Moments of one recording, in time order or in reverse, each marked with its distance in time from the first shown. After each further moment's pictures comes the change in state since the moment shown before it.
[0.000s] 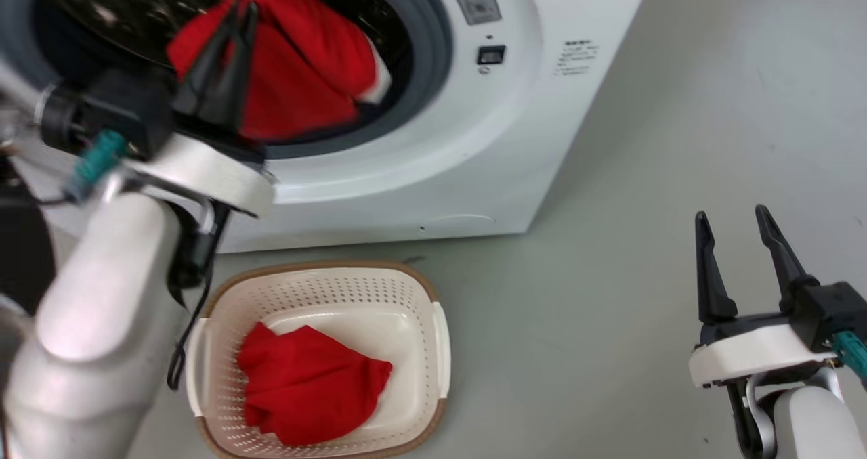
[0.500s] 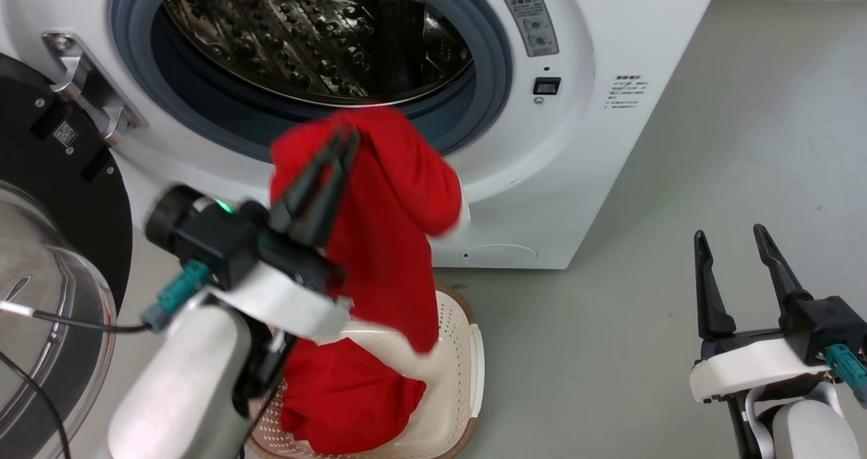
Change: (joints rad) left arm 0.275 -0.089 0.005 -0.254 0.058 -0.044 0.001; right arm 0.036 0.000 -0.012 0.015 -0.031 0.000 0.000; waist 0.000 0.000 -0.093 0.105
